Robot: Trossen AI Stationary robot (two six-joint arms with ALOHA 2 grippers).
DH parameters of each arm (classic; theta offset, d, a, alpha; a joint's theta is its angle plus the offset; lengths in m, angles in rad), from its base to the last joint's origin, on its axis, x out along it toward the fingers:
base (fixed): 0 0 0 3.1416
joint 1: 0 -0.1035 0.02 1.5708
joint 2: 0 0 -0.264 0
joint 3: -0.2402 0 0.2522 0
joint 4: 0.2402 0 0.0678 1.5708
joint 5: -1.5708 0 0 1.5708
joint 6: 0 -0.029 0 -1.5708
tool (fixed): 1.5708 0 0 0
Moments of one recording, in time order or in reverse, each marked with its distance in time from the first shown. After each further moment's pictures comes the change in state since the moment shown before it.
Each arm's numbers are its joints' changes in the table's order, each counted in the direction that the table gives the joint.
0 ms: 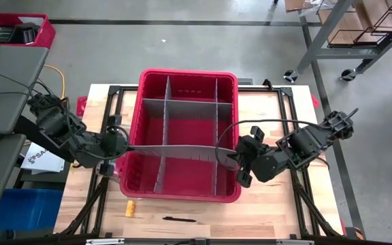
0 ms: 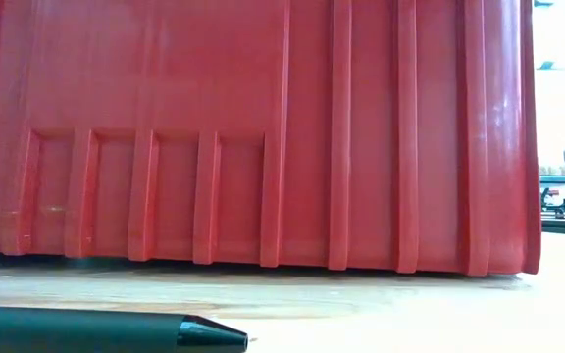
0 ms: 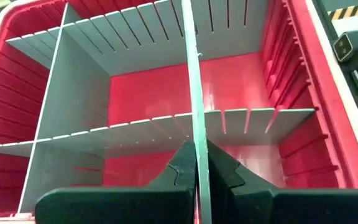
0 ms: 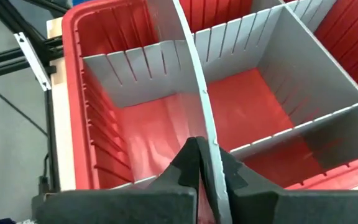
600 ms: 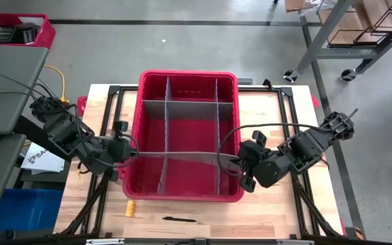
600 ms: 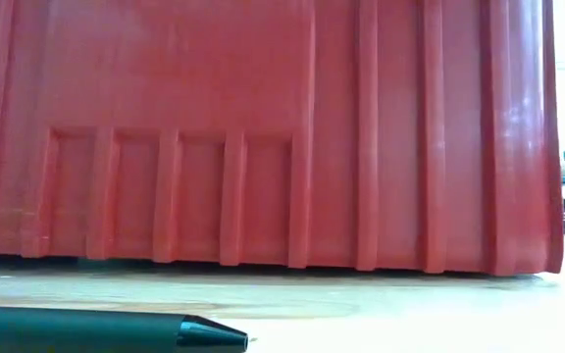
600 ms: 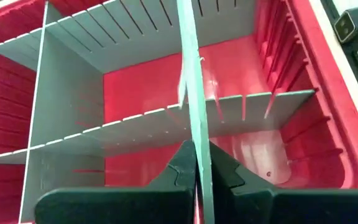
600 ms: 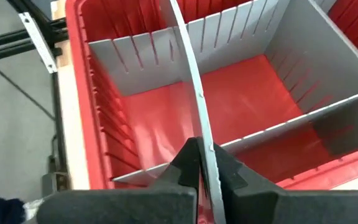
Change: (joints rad) left arm -0.021 0.068 0.000 -0.019 -0.035 -0.060; right arm -0.029 0.008 0.000 0.034 0.032 -0.032
